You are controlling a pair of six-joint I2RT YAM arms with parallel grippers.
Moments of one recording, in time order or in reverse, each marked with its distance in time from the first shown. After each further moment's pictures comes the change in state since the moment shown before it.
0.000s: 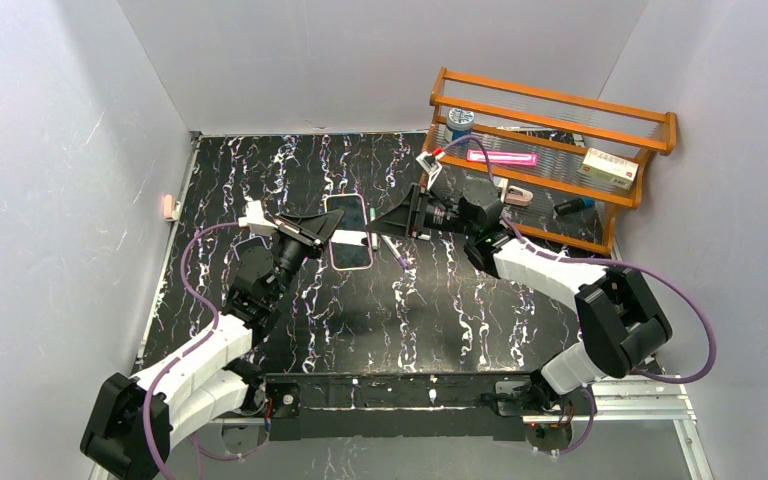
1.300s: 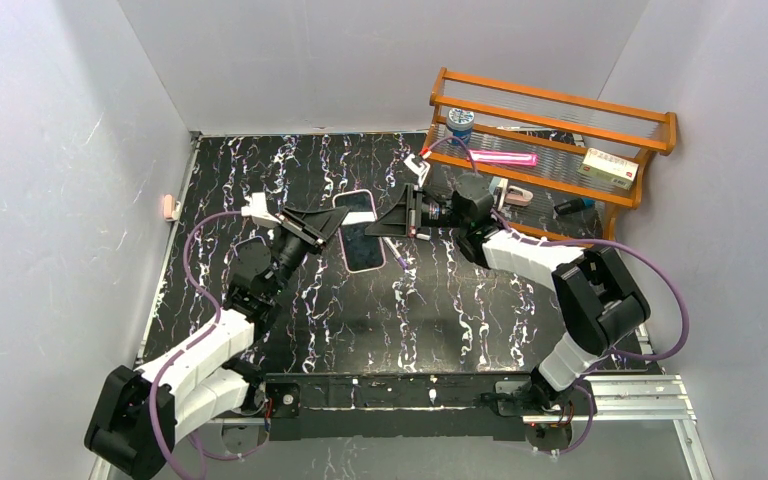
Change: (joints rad) left arm 0.020 0.042 0.016 0.078 0.097 0.067; right arm -0.018 0.147 0.068 0.103 -0.163 0.193
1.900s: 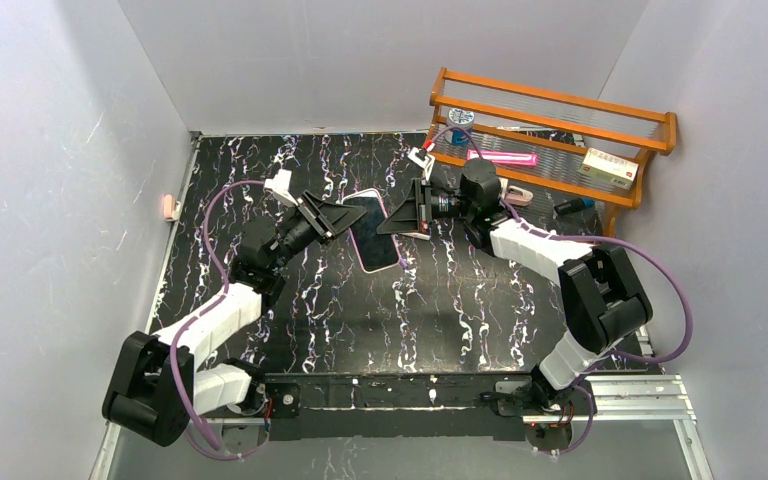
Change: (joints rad) left arm 0.097 0.194 0.137 0.003 0.402 0.066; right arm -0.080 0.000 0.069 -0.161 -0.190 -0.151
